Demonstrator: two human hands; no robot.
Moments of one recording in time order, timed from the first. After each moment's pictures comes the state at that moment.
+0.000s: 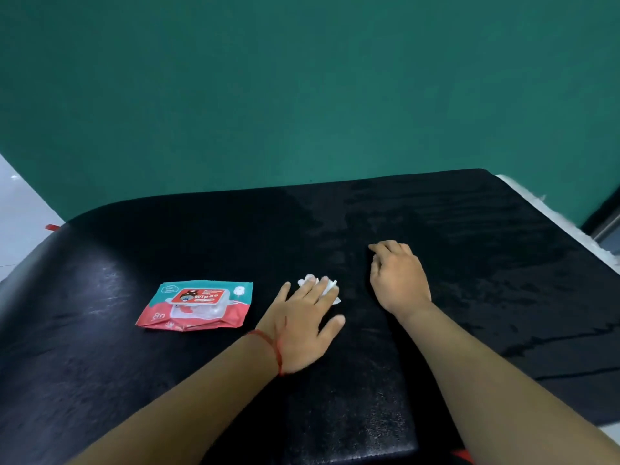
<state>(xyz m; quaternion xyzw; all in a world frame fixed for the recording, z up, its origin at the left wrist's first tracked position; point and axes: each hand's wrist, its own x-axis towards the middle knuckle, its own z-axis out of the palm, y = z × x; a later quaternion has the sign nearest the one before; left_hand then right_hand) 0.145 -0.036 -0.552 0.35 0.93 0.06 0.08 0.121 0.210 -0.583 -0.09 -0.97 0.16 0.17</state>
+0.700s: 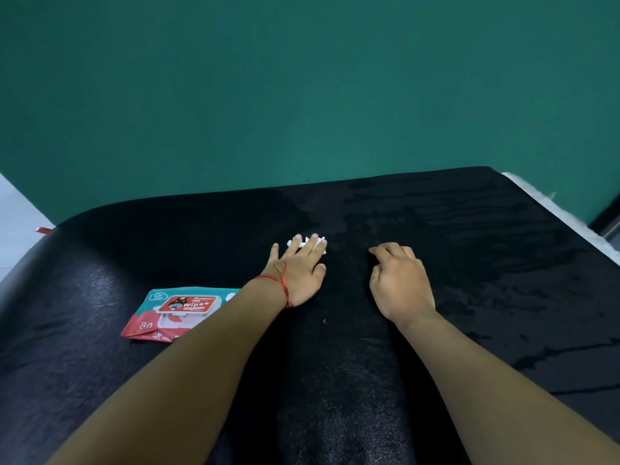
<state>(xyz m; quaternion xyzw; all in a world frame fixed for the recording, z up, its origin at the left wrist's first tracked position) 0.028 -0.006 -0.560 0.27 0.95 0.06 0.12 0.119 0.210 -0.583 -0.10 -0.97 0.14 0.16</state>
